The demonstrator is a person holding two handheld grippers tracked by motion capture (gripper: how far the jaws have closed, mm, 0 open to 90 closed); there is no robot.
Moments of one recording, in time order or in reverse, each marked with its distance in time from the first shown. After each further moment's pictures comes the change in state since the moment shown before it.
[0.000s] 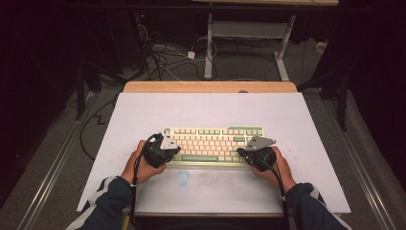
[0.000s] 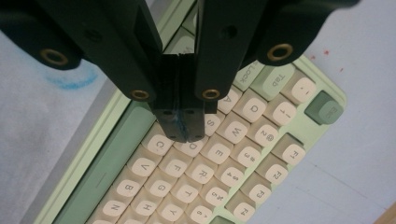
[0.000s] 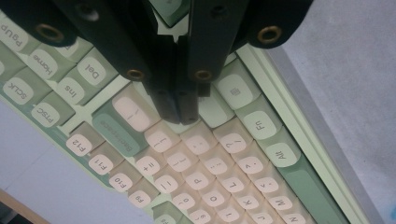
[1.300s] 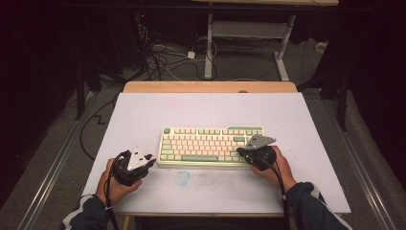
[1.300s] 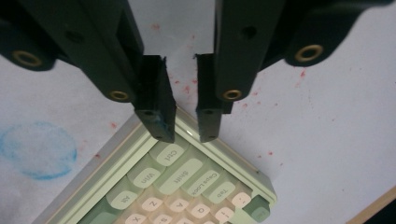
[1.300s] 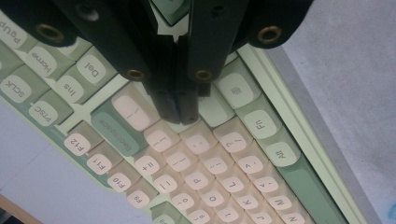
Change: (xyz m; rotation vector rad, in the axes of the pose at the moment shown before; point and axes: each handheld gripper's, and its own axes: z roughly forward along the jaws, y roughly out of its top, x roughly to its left) left arm 0.029 -0.042 -0.071 -0.125 0.138 -0.041; right arm -0.003 0.002 0.001 0.007 0.018 -0.002
